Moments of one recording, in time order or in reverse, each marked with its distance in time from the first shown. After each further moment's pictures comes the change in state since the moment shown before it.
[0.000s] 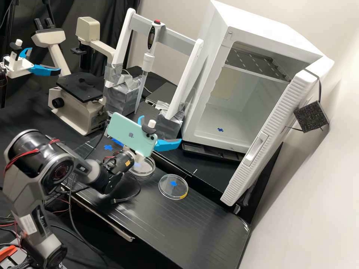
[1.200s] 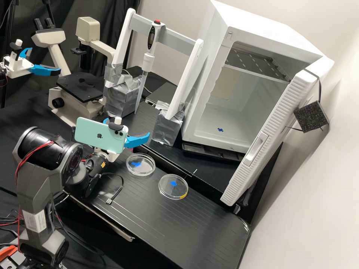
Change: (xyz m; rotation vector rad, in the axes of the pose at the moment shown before) arm -0.023 -0.071 -0.017 -0.096 0.091 -0.191
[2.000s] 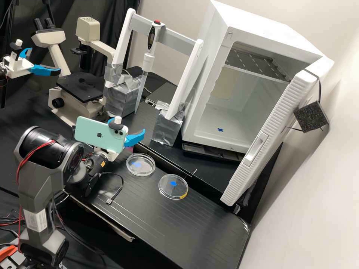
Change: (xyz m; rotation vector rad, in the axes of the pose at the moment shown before) arm 0.001 -0.002 -0.003 0.006 0.005 -0.003
